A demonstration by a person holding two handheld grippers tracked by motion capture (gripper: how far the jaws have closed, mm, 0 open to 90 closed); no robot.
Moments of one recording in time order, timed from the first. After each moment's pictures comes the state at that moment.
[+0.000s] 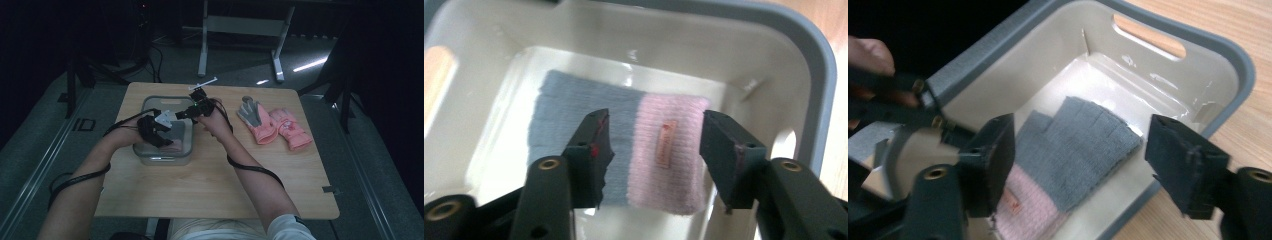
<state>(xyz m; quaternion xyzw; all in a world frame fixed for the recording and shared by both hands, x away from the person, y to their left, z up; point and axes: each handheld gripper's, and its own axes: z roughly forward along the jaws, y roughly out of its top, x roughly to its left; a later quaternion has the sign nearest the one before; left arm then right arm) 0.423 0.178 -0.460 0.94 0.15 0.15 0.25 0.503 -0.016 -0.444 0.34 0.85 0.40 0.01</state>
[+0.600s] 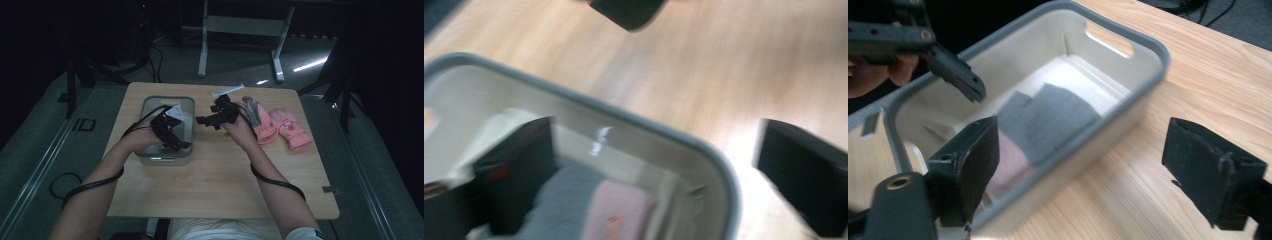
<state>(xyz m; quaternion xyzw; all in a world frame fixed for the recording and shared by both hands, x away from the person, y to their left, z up) 0.409 0.123 -0.443 0.92 0.19 0.10 0.33 0.473 -0.090 -0.434 0.31 0.84 0.43 0.07</state>
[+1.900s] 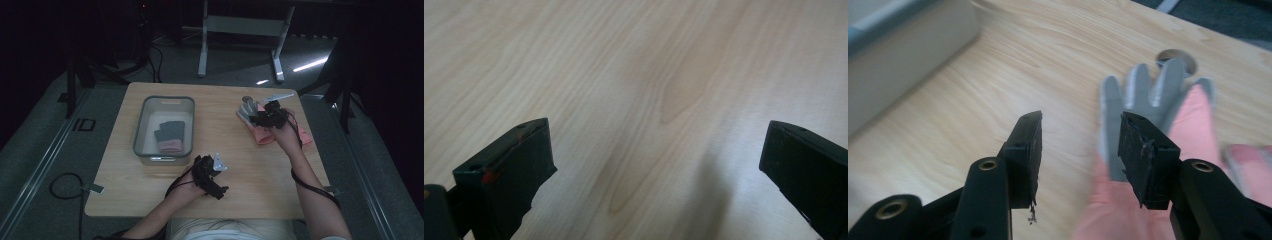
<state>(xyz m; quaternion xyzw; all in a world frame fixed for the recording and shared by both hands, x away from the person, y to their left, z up) 0.314 0.009 -0.543 0.90 0.25 0.14 0.33 0.488 -0.237 -0.455 0.40 0.83 0.36 0.18</state>
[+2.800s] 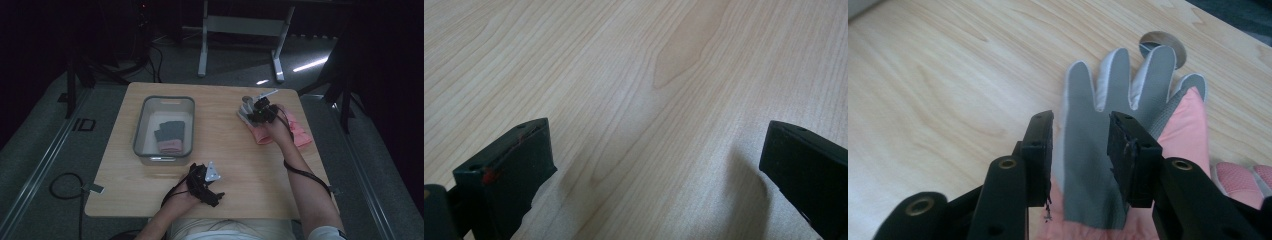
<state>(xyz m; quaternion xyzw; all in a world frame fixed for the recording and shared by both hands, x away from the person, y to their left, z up) 0.300 0.023 -0.568 0.89 0.25 0.14 0.36 0.536 -0.221 -0.489 0.39 0.85 0.28 0.20</state>
